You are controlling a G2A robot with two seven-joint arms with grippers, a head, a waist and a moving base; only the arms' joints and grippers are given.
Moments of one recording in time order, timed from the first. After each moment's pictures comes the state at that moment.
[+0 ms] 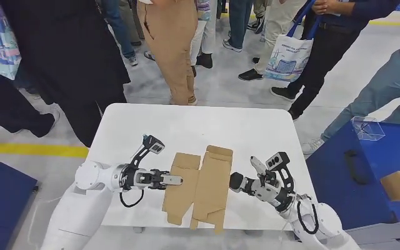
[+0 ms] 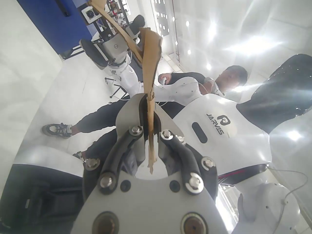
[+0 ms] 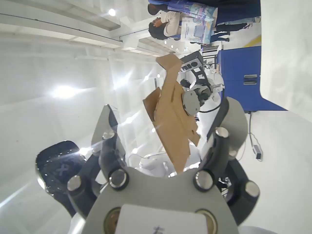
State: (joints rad) left arm 1.00 -1.16 -1.21 -1.42 -0.69 -0.29 -1.49; right arm -1.58 -0.96 1.39 -1.95 0.88 -0.07 0.67
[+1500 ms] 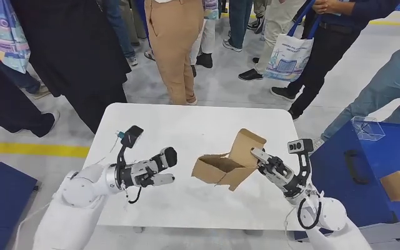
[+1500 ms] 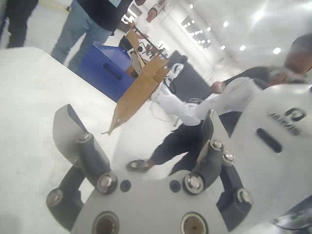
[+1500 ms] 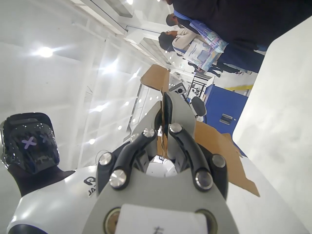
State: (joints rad) left arm 1.14 -1.14 -1.33 -1.68 -0.11 -0.83 -0.99; right arm -1.50 -1.00 1.44 -1.85 0.63 -0.40 0.64
